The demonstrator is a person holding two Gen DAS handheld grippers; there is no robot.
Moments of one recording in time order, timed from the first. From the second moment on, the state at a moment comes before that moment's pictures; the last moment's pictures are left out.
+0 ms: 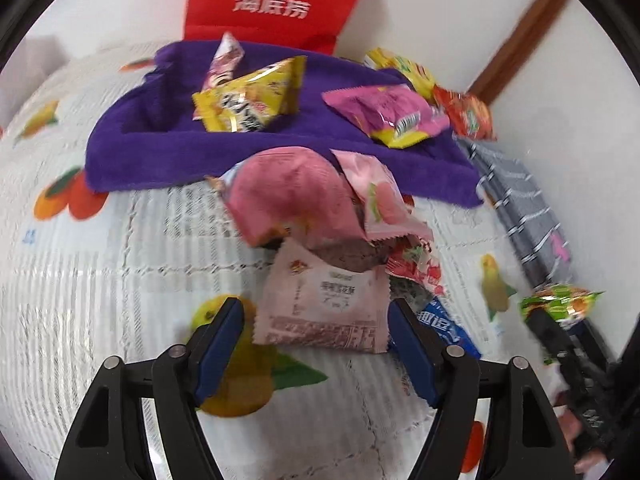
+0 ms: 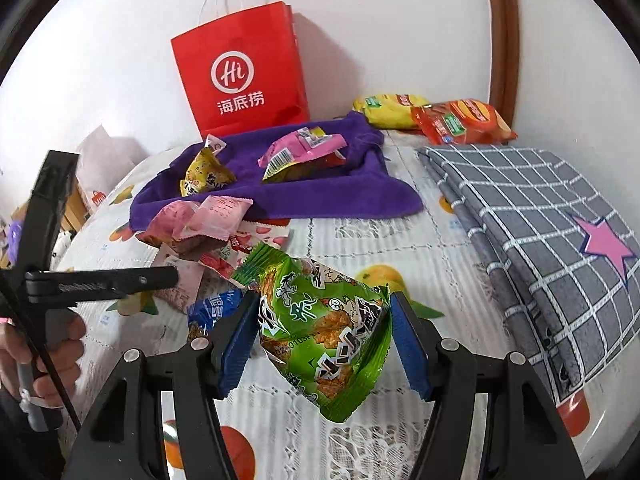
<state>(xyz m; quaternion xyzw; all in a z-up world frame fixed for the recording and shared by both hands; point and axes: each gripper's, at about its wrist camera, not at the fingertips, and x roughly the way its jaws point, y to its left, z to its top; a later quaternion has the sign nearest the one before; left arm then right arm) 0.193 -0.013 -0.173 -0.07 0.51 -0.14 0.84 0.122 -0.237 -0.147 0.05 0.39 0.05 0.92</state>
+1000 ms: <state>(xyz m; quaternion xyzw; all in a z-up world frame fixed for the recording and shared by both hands) 0.163 -0.017 -0.168 -0.02 0.48 -0.11 0.87 0.120 -0.241 -0.146 0.06 0.39 0.05 0.92</state>
